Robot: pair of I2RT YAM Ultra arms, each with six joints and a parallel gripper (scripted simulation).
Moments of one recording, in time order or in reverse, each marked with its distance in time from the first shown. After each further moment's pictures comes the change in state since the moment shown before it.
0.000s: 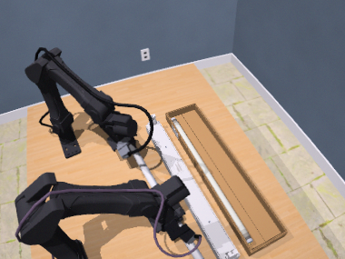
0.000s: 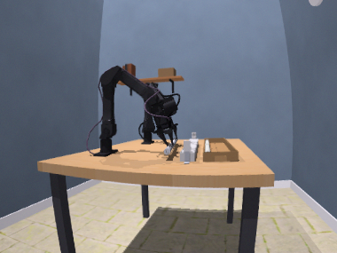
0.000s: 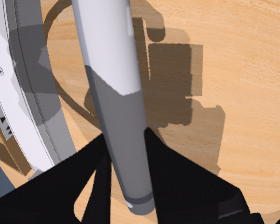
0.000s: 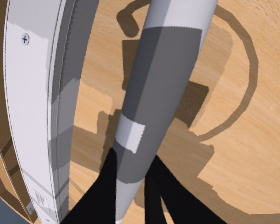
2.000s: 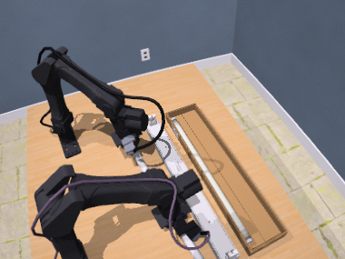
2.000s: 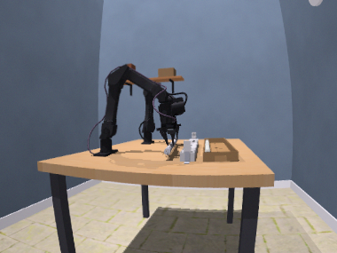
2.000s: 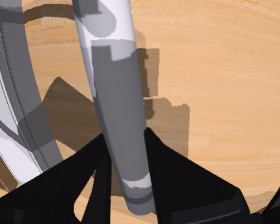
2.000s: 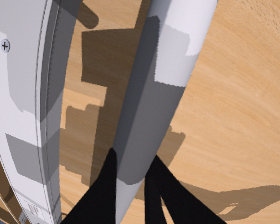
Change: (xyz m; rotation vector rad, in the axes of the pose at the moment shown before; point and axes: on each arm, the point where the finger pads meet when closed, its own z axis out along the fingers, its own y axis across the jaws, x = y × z) left arm 0.000 0.002 0.000 0.201 0.001 -0.002; right arm 0.000 0.002 0.001 0.201 0.000 0.000
